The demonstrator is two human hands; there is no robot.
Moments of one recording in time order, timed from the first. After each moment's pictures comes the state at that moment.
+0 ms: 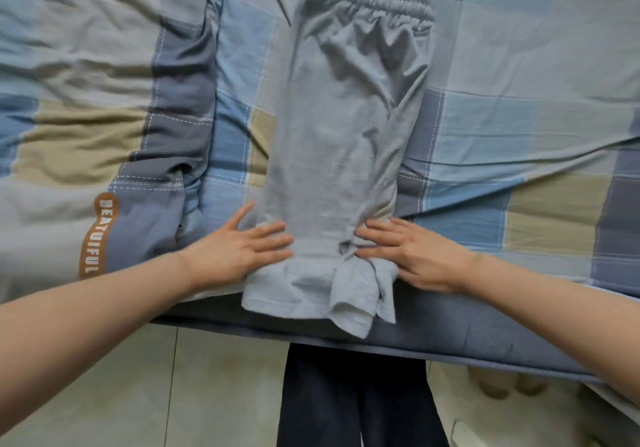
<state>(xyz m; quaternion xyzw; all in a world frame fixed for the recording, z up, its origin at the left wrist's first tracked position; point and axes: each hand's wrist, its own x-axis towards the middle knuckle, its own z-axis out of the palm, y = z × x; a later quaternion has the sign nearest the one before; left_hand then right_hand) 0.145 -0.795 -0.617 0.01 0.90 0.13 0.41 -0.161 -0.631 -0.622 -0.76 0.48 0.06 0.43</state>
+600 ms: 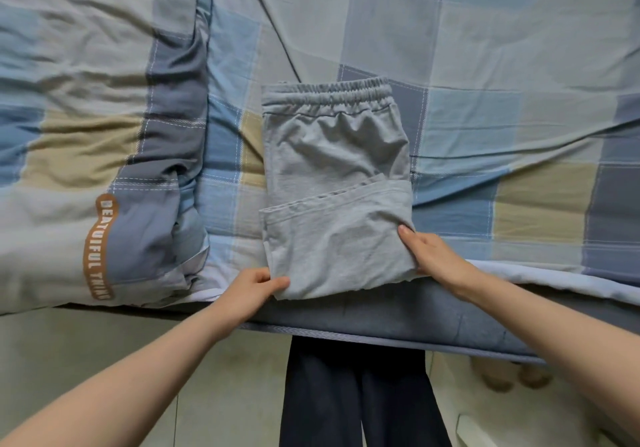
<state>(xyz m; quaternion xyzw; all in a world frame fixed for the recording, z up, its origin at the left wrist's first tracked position) 0.136 -0.706 -0.612 -0.59 0.43 0.66 0.17 -0.158 -0.595 -0.614 -0.11 0.73 -0.20 0.65</state>
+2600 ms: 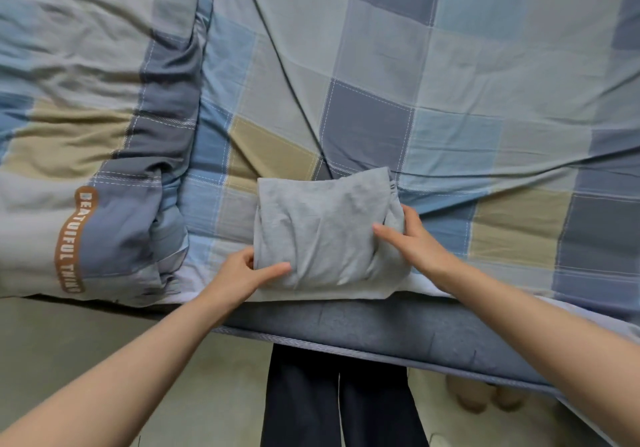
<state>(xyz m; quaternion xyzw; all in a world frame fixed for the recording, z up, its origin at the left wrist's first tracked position) 0.103 -0.711 -0.610 -0.60 0.44 0.67 0.05 -0.184 -0.625 -0.600 -0.15 0.72 -0.25 0.63</state>
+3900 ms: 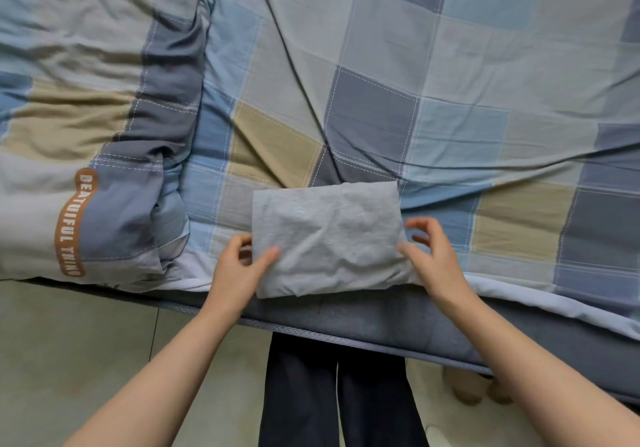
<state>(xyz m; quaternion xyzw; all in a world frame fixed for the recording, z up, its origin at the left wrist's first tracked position) 0.105 -0.687 -0.601 -0.68 0.47 0.56 -0.06 -0.169 -0.579 -0.595 -0.21 0.80 -0.29 0.47</state>
